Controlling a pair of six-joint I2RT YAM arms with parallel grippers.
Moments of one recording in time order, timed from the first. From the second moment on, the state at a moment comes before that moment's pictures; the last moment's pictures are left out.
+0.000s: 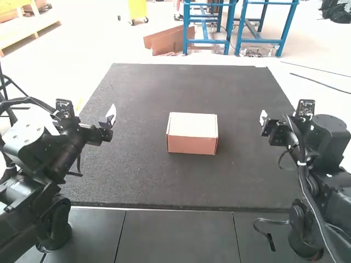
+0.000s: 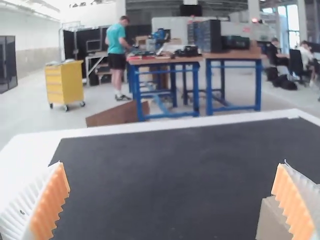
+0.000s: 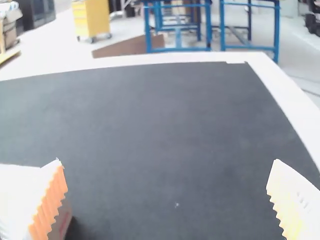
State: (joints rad) left arm -0.36 0.07 0.01 0.21 -0.19 0.06; right arm 0.14 0.38 0.06 0.24 0.06 0.05
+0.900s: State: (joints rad) left arm -0.15 0.02 0.01 0.01 -0.24 0.04; right arm 0.10 0.01 0.00 -0.09 0.03 -0.03
